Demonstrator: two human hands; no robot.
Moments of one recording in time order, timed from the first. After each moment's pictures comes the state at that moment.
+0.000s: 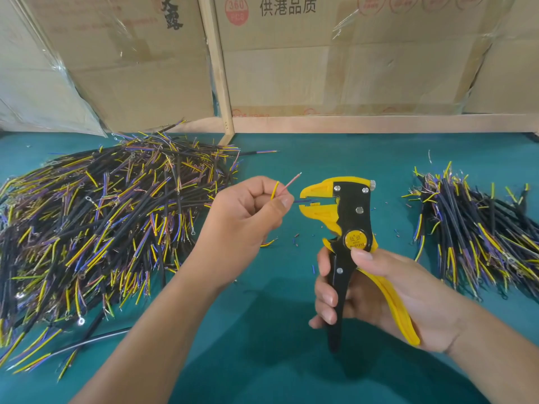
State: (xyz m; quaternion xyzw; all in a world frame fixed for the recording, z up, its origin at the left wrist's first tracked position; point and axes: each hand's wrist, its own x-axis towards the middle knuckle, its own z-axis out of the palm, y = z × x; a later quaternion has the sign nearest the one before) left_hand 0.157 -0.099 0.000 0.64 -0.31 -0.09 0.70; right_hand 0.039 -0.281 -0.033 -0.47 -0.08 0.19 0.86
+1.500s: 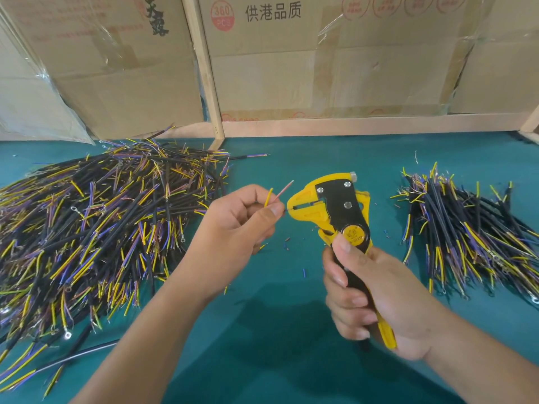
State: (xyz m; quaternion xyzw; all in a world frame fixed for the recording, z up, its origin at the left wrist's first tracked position) left_hand 0.157 -0.099 0.000 0.64 -0.33 -0.14 0.68; right_hand 0.033 -0.267 -0.023 -0.55 0.05 0.09 0.83
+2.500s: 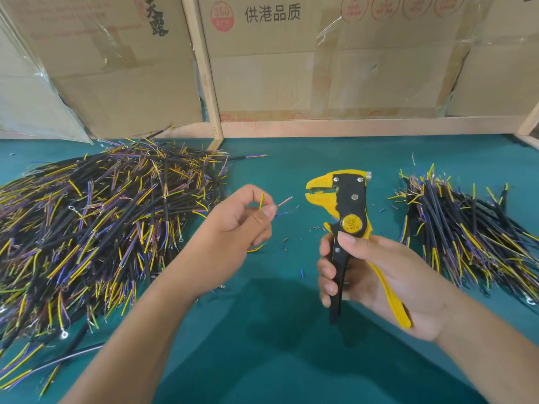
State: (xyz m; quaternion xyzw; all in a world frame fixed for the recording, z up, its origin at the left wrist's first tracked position) left_hand 0.169 -0.093 -0.005 0.71 -0.36 -0.15 0.59; right_hand 0.041 -0.290 -0.022 -0.51 0.02 0.09 0.85
